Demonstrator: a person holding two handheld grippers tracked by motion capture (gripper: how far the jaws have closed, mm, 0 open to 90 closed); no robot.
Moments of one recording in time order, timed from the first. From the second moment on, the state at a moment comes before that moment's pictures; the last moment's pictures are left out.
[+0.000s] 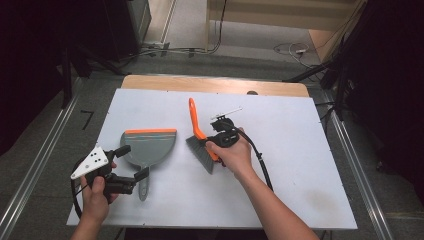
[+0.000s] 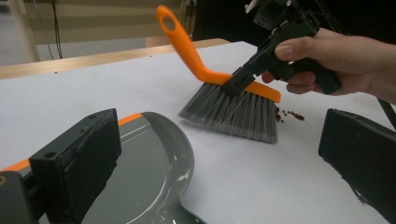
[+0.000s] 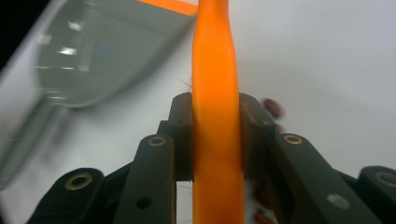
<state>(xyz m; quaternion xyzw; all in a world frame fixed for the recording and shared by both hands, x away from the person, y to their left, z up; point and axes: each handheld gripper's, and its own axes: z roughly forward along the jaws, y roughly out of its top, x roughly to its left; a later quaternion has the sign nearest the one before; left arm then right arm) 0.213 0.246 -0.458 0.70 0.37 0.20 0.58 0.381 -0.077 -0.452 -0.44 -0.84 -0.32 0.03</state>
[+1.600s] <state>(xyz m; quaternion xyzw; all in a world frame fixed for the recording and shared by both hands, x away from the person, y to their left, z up) 0.213 0.244 -0.459 0.70 0.37 0.20 0.58 0.384 -0.171 -0.459 -0.53 -0.80 -0.30 -0.02</state>
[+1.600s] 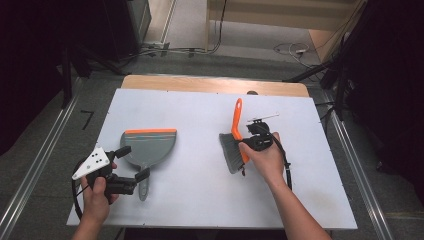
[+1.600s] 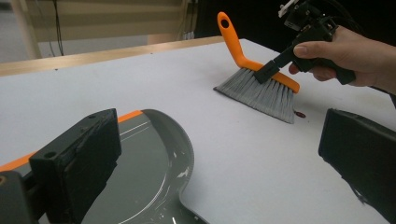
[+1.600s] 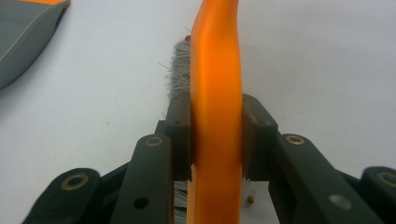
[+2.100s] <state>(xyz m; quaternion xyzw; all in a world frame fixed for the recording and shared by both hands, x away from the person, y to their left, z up) 0.214 0.242 -0.459 0.70 0.37 0.20 0.57 0.384 -0.178 -0.453 -0.52 -0.79 -0.33 0.00</state>
